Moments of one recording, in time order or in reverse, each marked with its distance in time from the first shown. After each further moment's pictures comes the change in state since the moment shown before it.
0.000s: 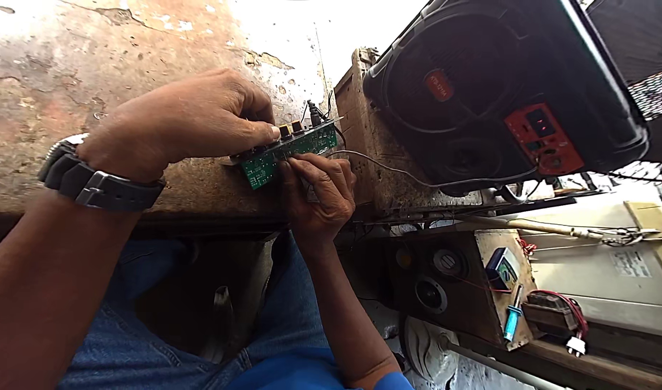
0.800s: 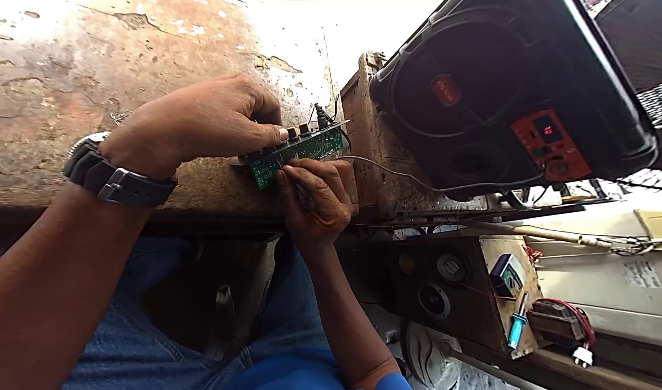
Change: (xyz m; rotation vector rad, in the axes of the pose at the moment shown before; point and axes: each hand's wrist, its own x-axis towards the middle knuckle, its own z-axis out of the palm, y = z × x) left_hand 0.001 -0.001 0.000 0.003 -0.008 0.008; right_hand -0.001 -0.005 0.004 0.133 -0.013 -0.053
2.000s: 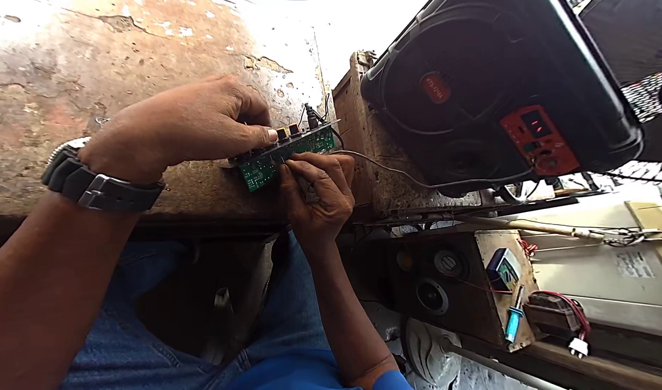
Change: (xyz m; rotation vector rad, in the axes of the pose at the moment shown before) left_hand 0.001 -0.002 0.001 -0.027 -0.008 0.003; right_hand 0.006 0.006 -0.008 -0.019 -0.024 0.079
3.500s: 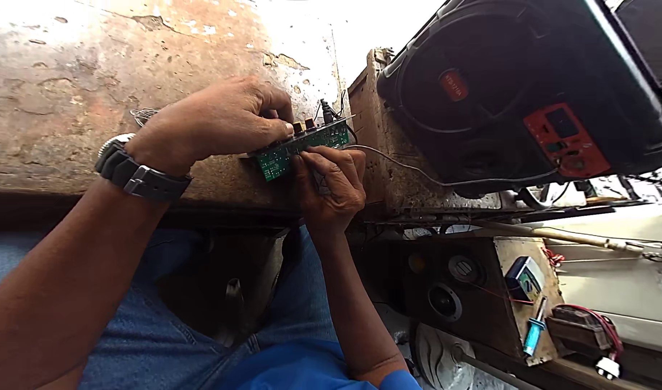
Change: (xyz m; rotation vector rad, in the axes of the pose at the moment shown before) left_hand -0.003 0.001 0.005 0.035 0.042 -0.026; right_hand -0.002 0.005 0.004 -0.046 0.015 -0.004
